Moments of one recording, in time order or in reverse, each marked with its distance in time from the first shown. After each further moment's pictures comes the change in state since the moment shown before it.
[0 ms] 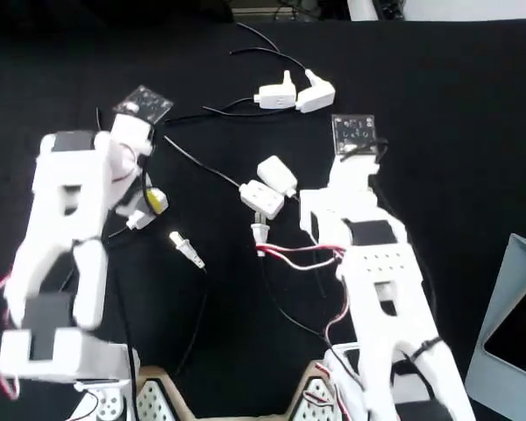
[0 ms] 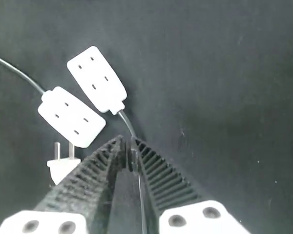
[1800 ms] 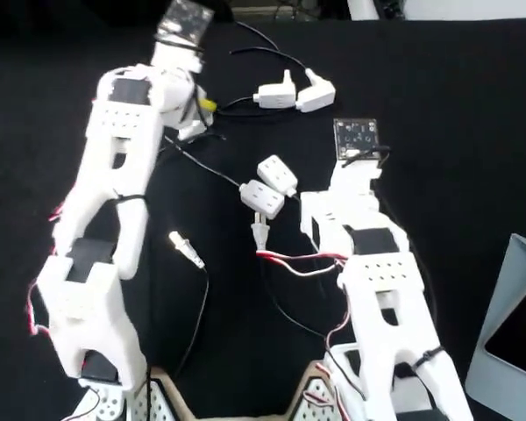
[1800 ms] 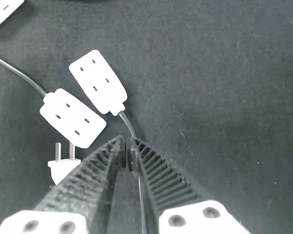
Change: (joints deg) left arm 10.5 21.6 -37.2 -12.0 17.1; right arm 0.0 -1.8 2.2 -0.8 -0.1
